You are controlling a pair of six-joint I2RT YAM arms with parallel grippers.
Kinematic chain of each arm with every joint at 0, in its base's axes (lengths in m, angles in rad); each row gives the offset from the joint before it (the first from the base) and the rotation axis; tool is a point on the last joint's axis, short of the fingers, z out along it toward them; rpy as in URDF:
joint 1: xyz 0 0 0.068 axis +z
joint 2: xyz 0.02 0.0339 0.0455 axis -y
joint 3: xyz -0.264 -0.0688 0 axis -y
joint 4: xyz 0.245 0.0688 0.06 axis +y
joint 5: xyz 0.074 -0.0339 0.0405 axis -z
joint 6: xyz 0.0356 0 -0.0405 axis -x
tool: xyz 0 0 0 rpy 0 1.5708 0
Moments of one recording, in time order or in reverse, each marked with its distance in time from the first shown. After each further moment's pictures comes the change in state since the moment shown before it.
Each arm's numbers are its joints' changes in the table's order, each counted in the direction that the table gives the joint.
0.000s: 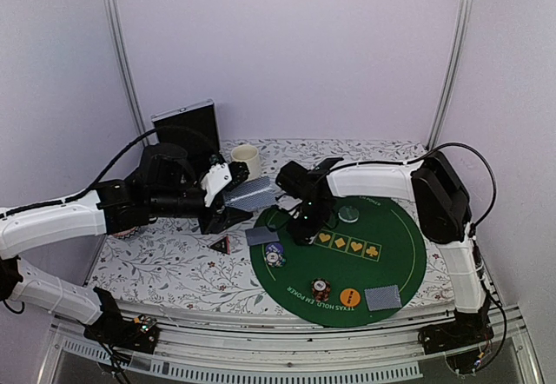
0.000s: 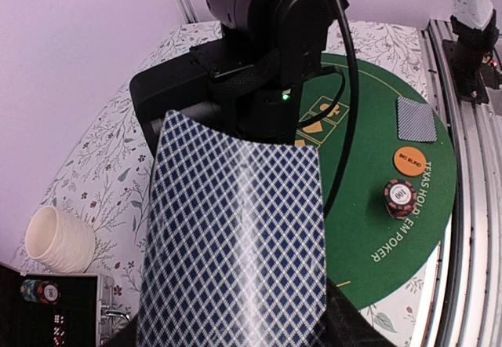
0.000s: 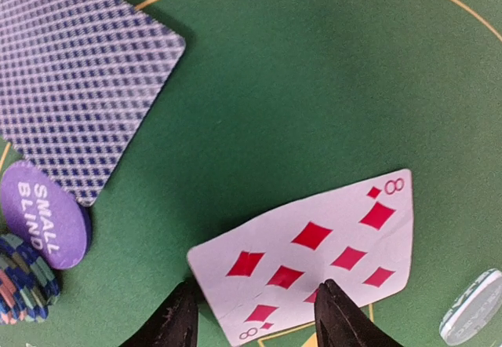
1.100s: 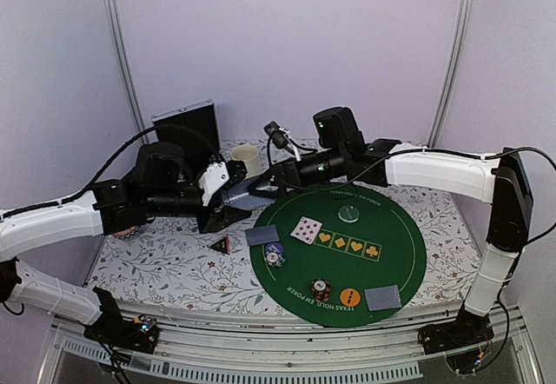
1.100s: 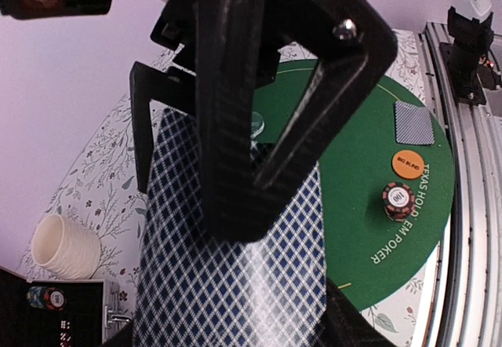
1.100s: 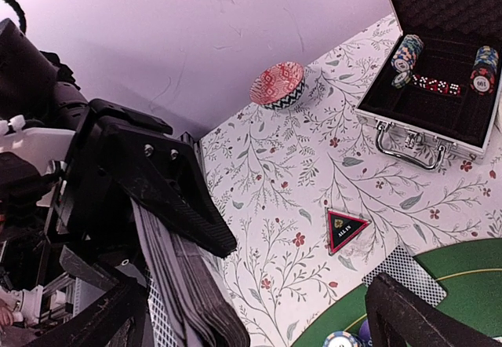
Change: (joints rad) left arm 0.000 0.021 -0.001 0.000 0.008 -0.016; right arm -0.046 0.455 -0.321 -0.776 -0.746 -0.316
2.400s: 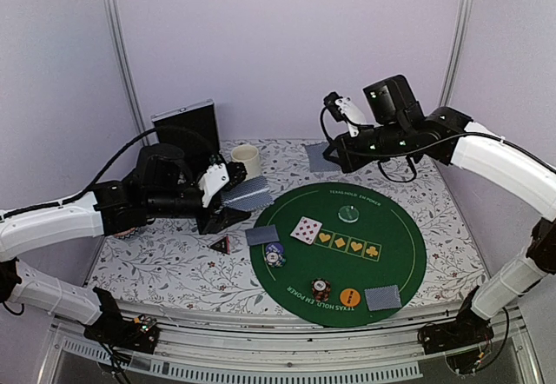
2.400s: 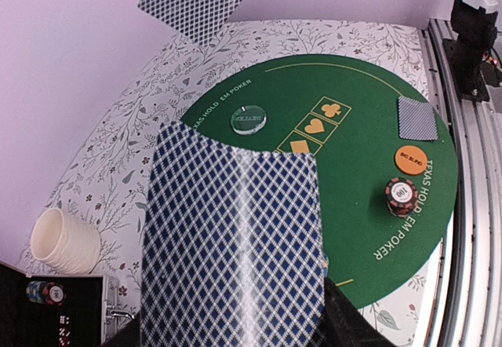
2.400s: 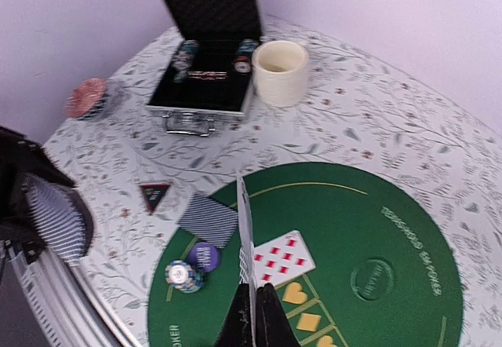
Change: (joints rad) left arm 0.002 0.000 -0.010 0.000 -0.010 0.000; right arm -0.055 0.291 0.047 0.502 0.561 0.154
